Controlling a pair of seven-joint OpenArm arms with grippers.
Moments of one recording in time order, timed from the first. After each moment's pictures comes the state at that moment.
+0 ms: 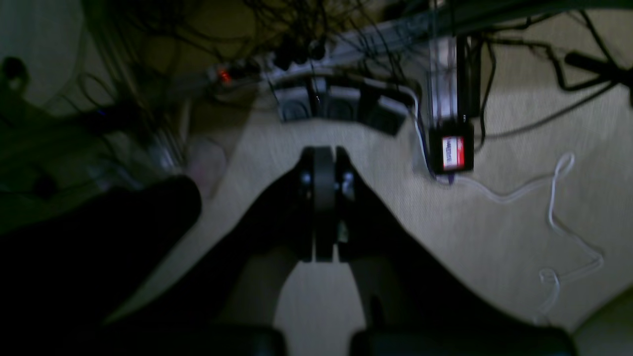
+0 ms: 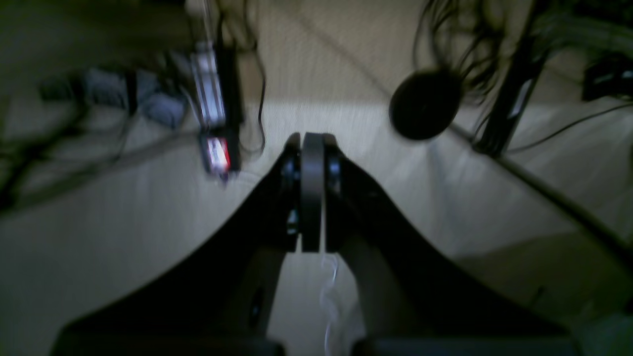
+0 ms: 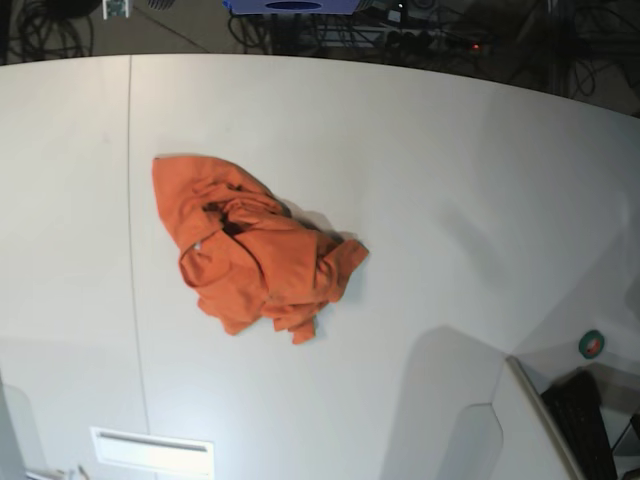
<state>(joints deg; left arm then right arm) 50.1 -13.3 1.5 68.8 -0.1 -1.1 -1.3 -51.9 1.6 7.1 86.8 -2.2 -0.3 -17.2</state>
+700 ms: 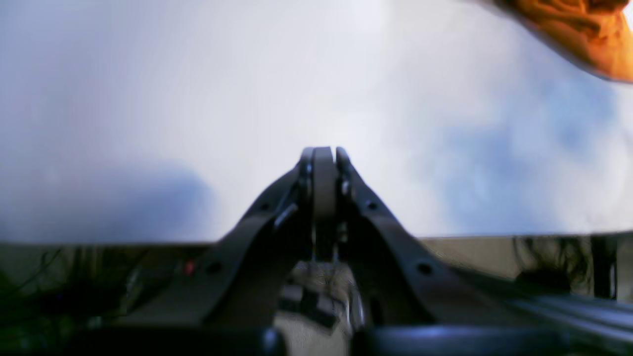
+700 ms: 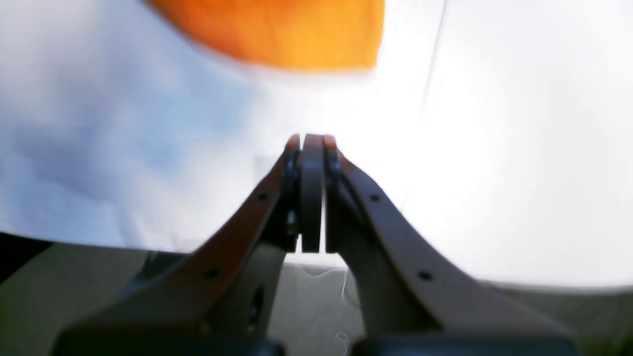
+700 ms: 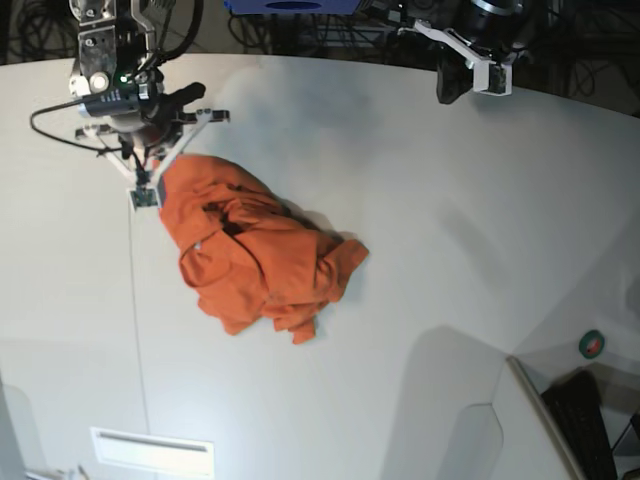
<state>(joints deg) 47.7 -16.2 1.1 102.4 -16.5 -0.9 6.3 -23.0 0.5 -4.7 112.4 -2.1 0.0 -63.5</state>
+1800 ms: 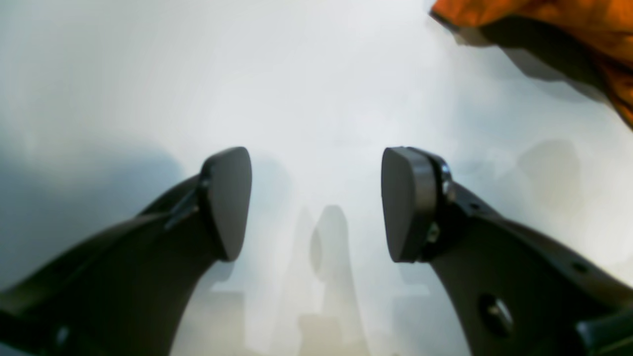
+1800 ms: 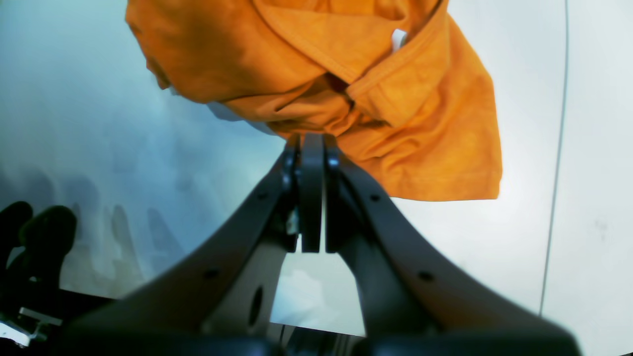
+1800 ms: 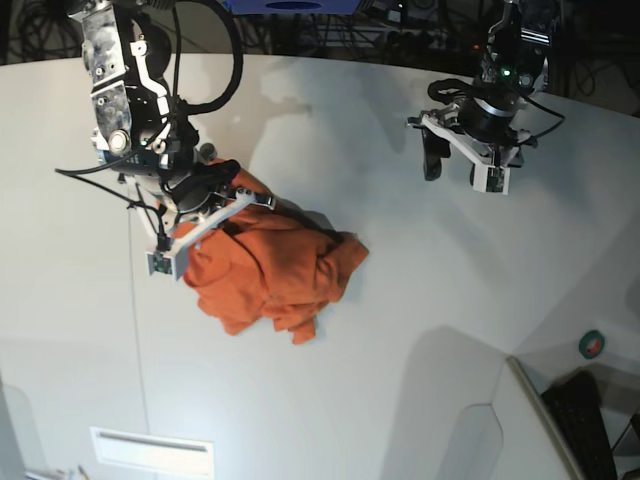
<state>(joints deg) 26.6 -17.2 1.3 94.6 -16.2 -0.9 19.2 -11.1 2.5 -14.2 110.2 12.6 -21.6 -60.5</state>
